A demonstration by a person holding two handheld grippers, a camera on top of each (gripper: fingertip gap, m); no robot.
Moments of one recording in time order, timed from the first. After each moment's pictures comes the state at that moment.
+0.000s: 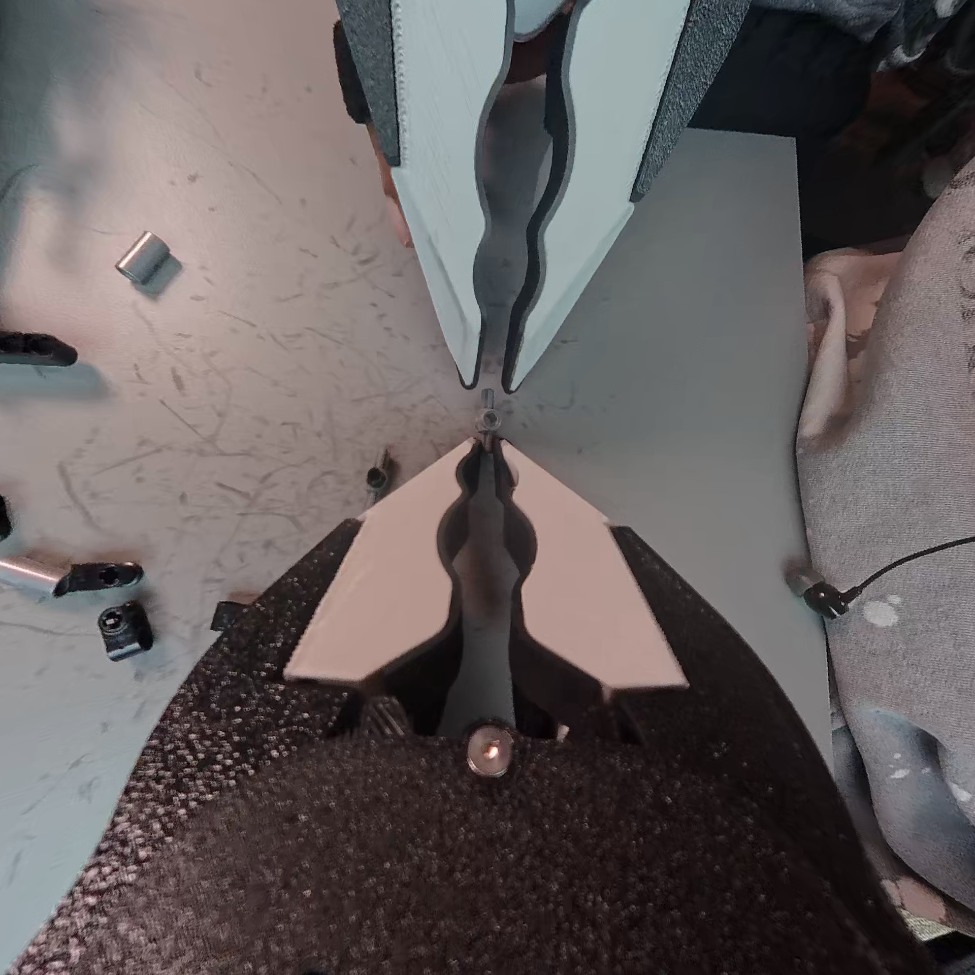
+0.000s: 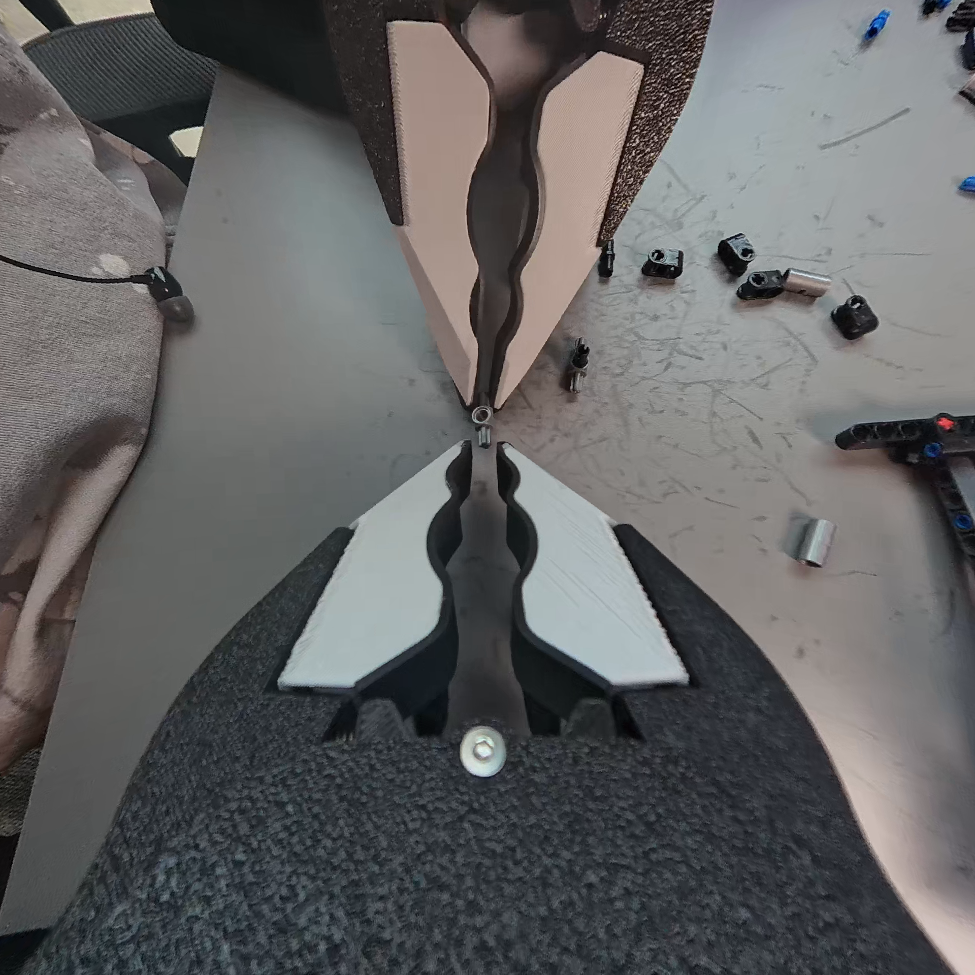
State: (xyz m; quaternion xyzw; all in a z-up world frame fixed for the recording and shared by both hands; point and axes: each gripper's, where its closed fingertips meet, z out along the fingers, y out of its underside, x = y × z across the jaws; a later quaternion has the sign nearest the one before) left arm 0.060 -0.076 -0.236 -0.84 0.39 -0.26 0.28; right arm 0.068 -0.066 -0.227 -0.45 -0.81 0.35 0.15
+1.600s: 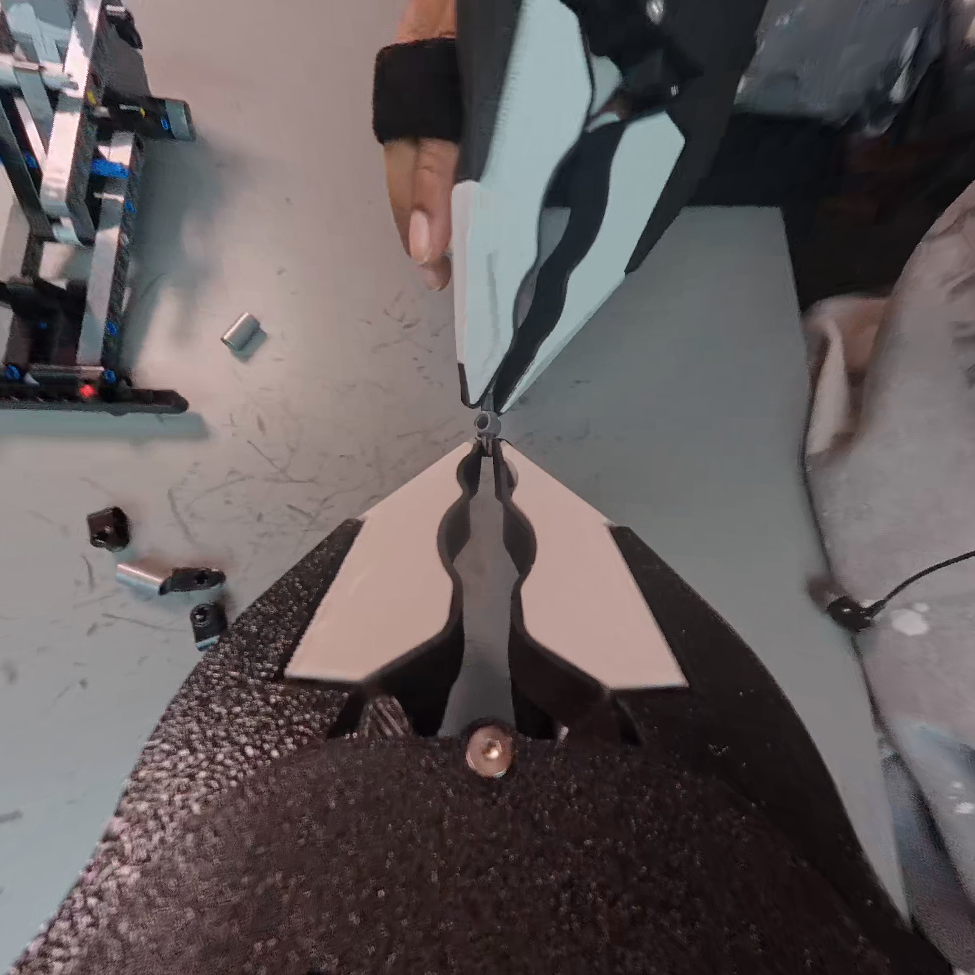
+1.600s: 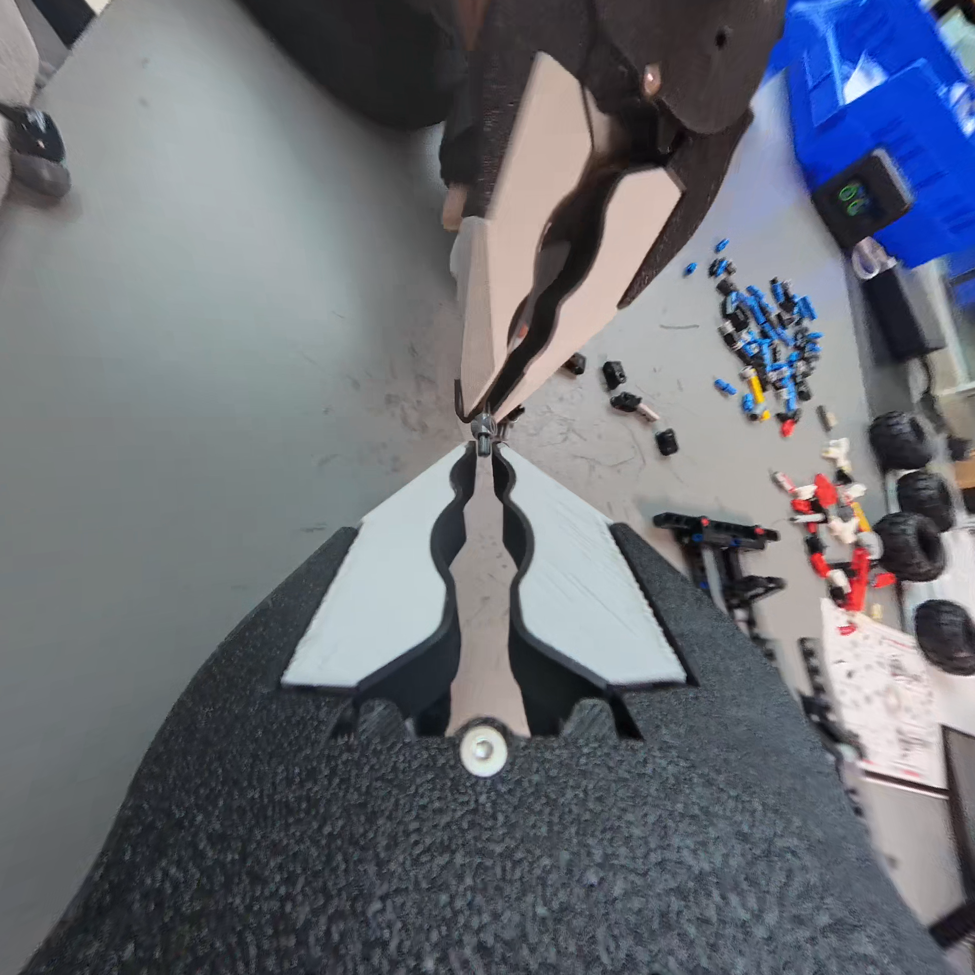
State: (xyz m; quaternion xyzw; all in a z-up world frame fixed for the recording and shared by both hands) left arm 0.055 -0.064 -0.213 -0.81 0.38 -0.26 0.35; right arm 0.055 -0.058 -0.207 -0.30 -0.84 0.26 0.36
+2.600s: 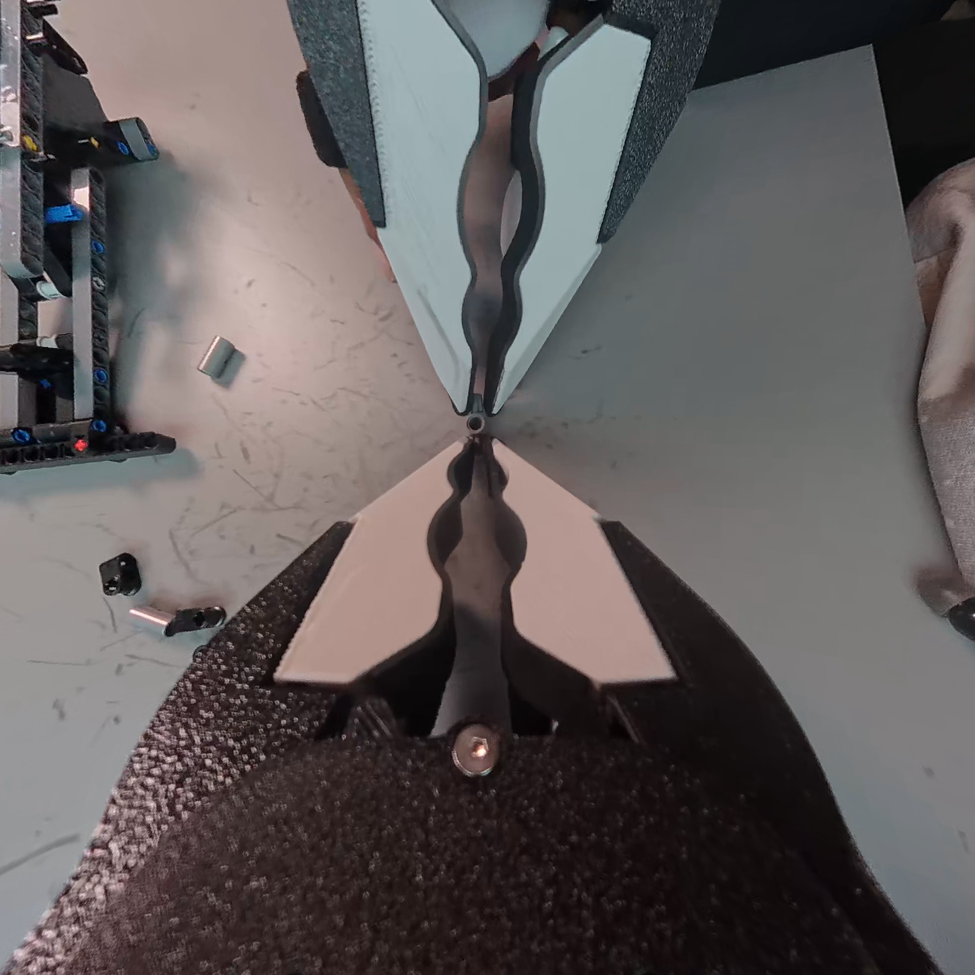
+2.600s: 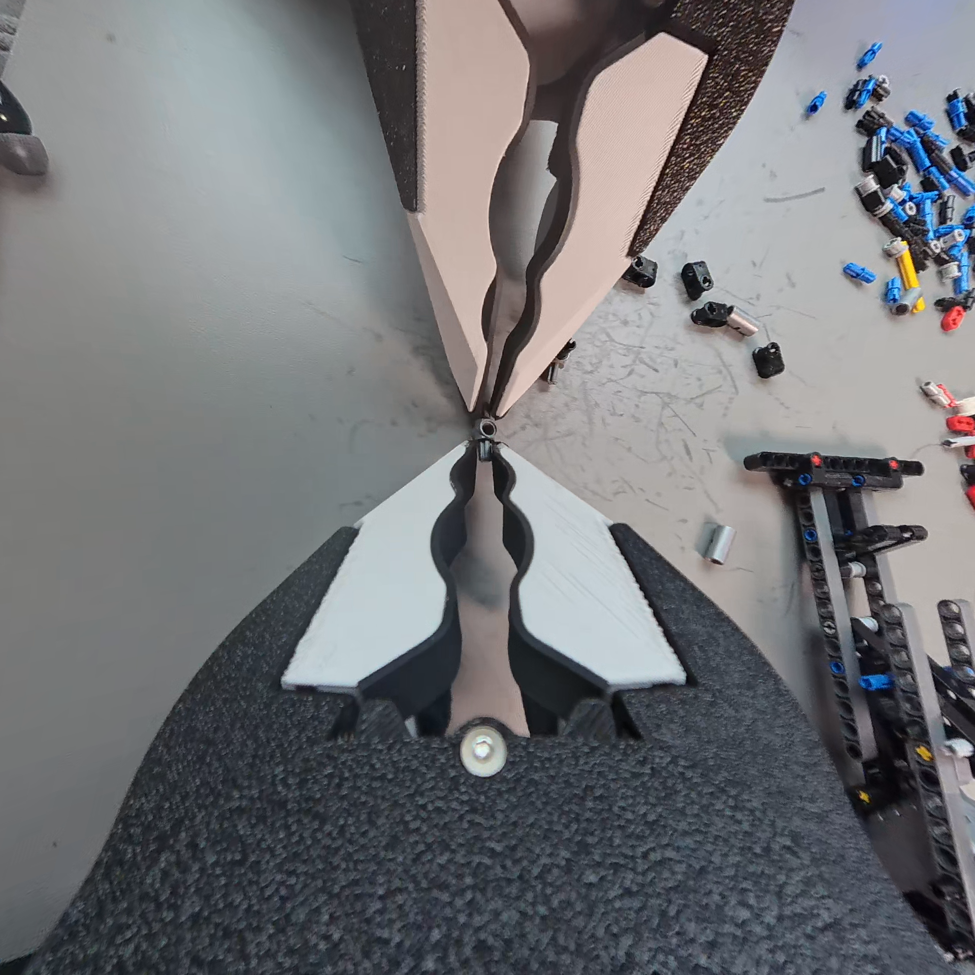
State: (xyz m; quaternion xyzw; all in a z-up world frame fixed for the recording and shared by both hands) left arm 0.064 -0.063 -0.235 -0.80 0.46 -0.15 0.36; right arm 0.067 -0.055 -0.235 -0.38 -0.86 0.24 0.26
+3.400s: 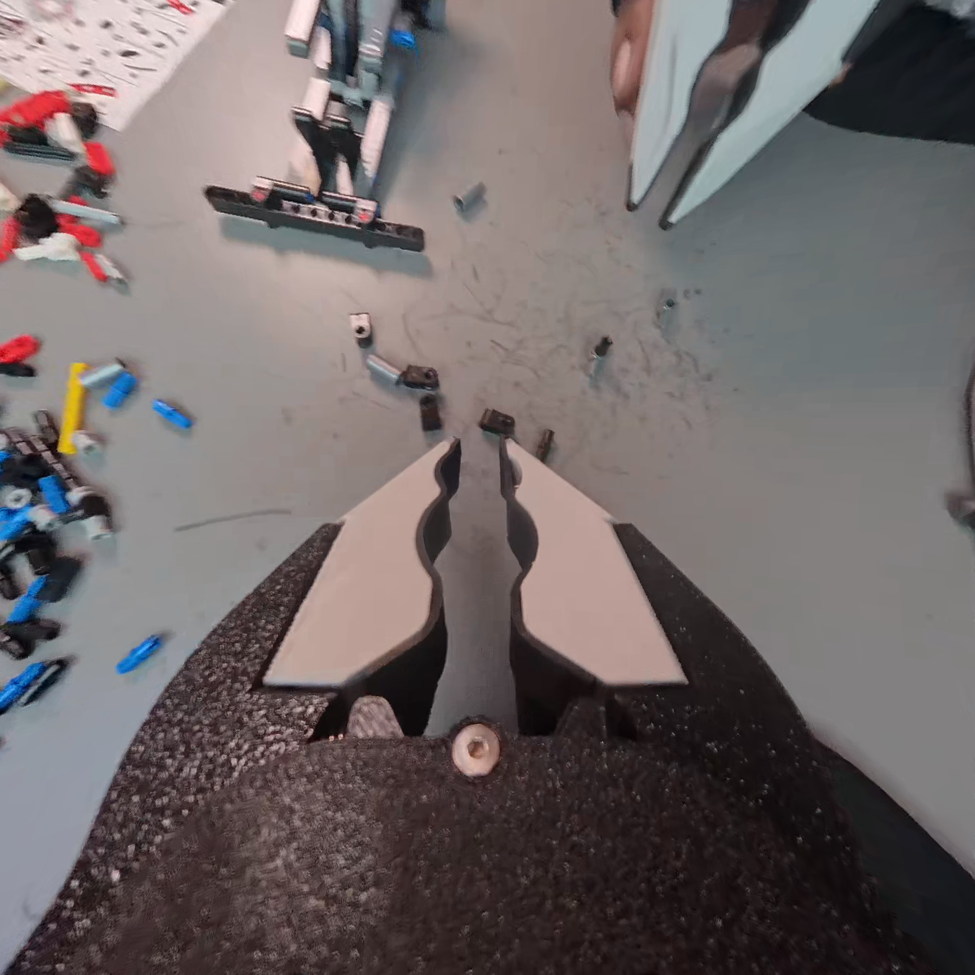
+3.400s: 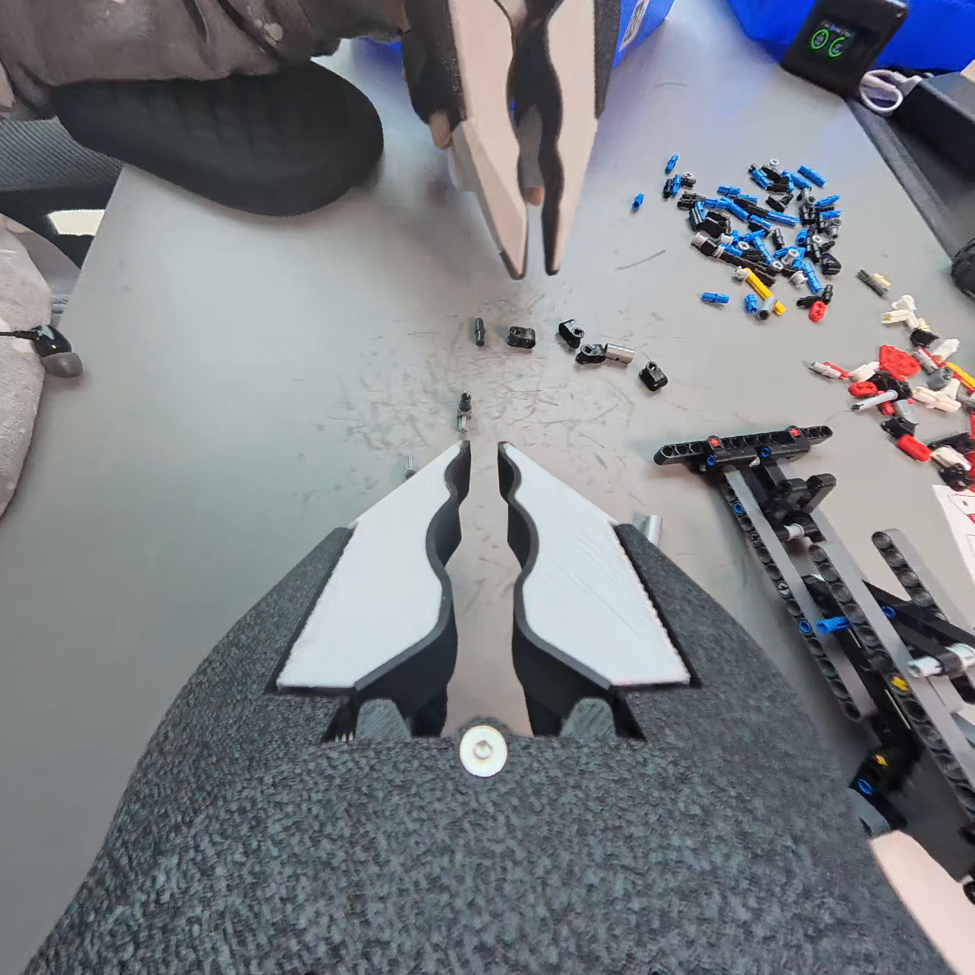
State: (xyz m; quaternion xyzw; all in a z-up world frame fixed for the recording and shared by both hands) left arm -0.054 -0.051 -0.210 -0.86 0.31 -0.17 0.37; right arm 0.050 -0.032 -0.196 -0.44 -0.77 0.36 0.30
